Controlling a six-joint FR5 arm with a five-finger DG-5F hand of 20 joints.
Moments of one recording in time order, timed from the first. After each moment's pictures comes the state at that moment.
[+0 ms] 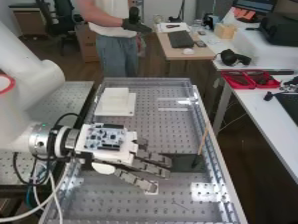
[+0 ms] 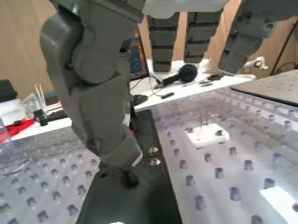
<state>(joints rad) 1.21 -2.05 -1.89 -2.50 -1.87 -0.60</state>
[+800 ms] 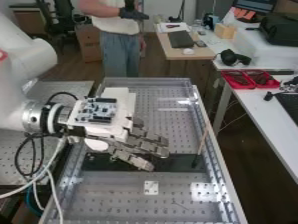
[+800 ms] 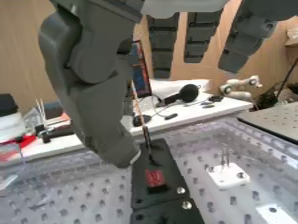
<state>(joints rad) 1.28 -1.91 -1.97 -2.50 -1.77 -0.60</state>
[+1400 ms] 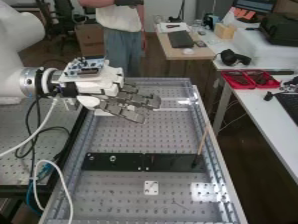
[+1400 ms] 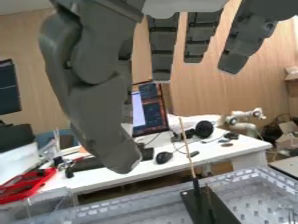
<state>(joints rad) 1.55 -1.61 -2.14 -2.48 -1.47 -0.61</state>
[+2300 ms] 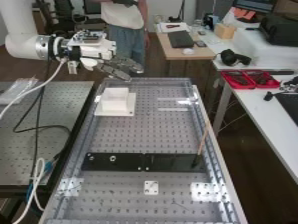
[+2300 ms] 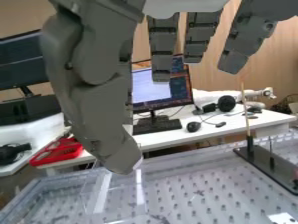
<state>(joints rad) 2.05 -1.51 -2.21 -2.66 -1.01 -0.59</state>
